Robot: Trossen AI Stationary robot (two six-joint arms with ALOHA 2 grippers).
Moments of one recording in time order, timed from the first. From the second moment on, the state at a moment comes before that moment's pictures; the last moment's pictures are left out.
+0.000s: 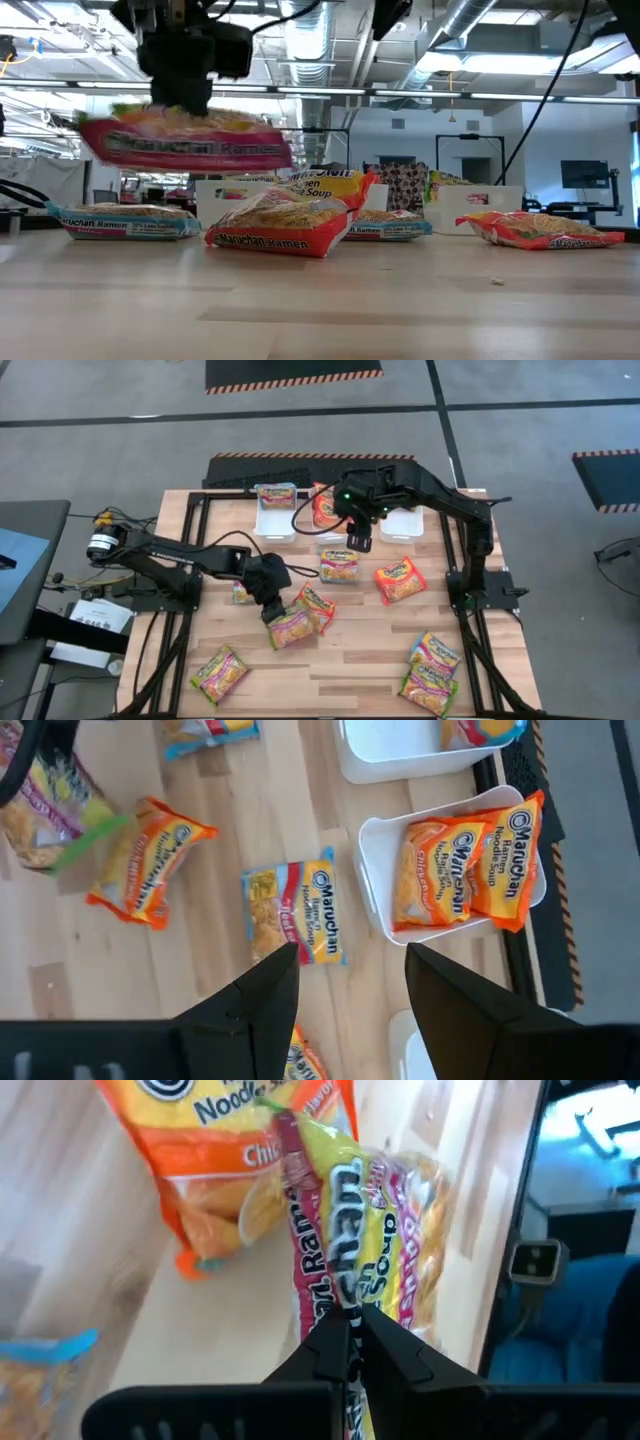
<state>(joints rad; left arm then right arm) -0.05 1.38 0.86 -0.35 0.33 -0.65 -0.17 1.91 2.36 -1.57 0.12 -0.04</state>
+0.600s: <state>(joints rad) 0.06 1.38 1.13 -0.64 0.28 -0.20 -0.10 1.89 2.35 -1.57 -0.02 0.26</state>
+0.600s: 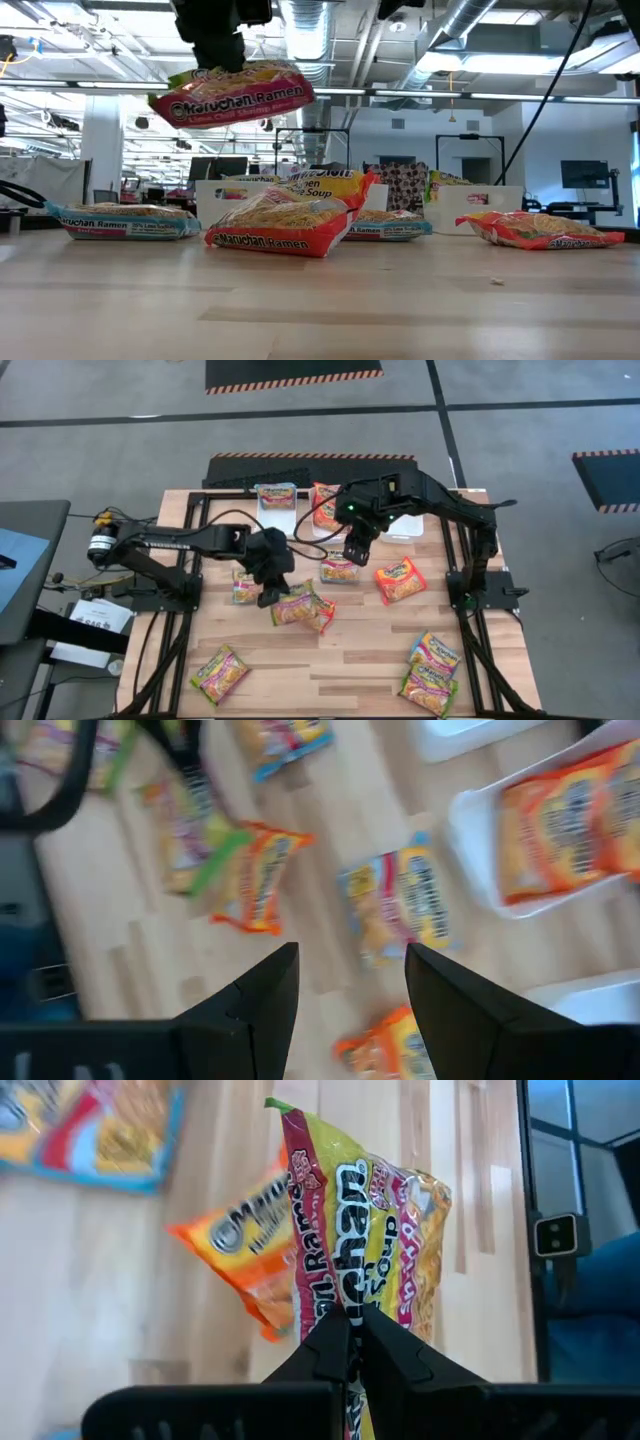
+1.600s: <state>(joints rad) 0.23 1.38 1.23 -0.74 0.28 0.11 0.32 1.64 1.74 -1.55 0.34 1.08</state>
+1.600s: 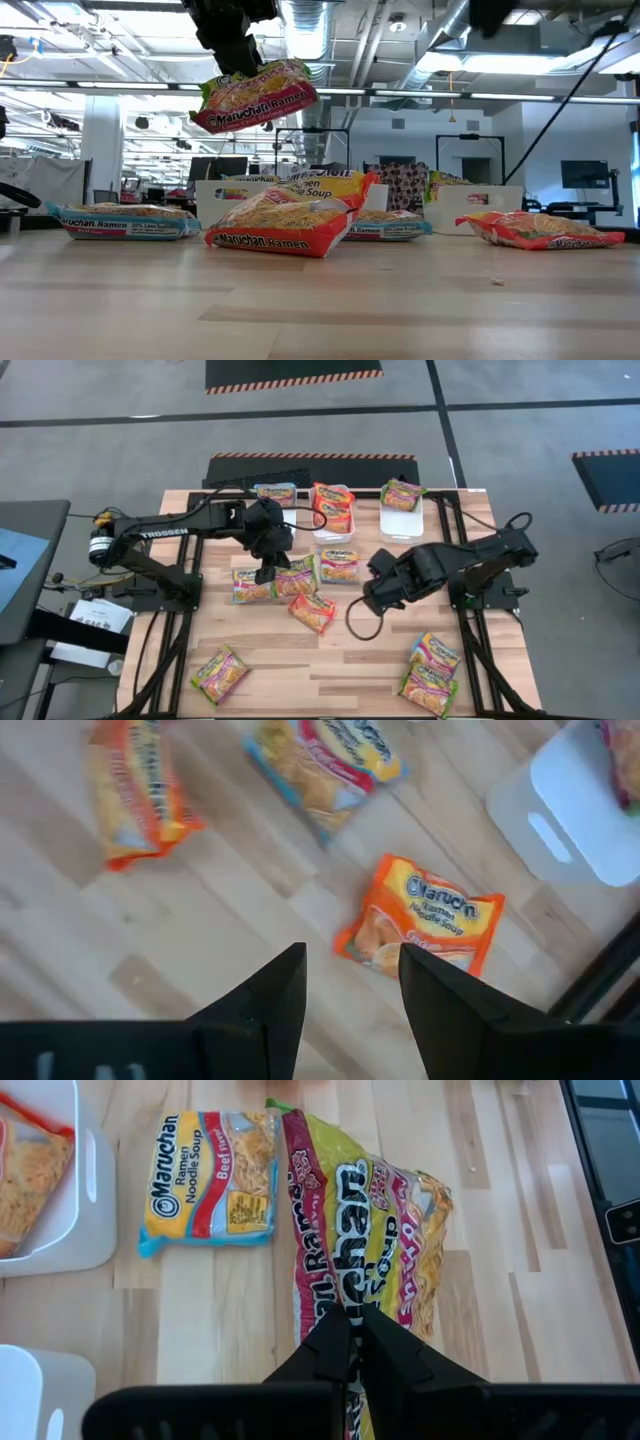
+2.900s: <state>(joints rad) 0.23 1.38 1.23 -0.63 0.17 -0.10 -0.31 1.38 1.06 -0.18 -0.42 0.25</state>
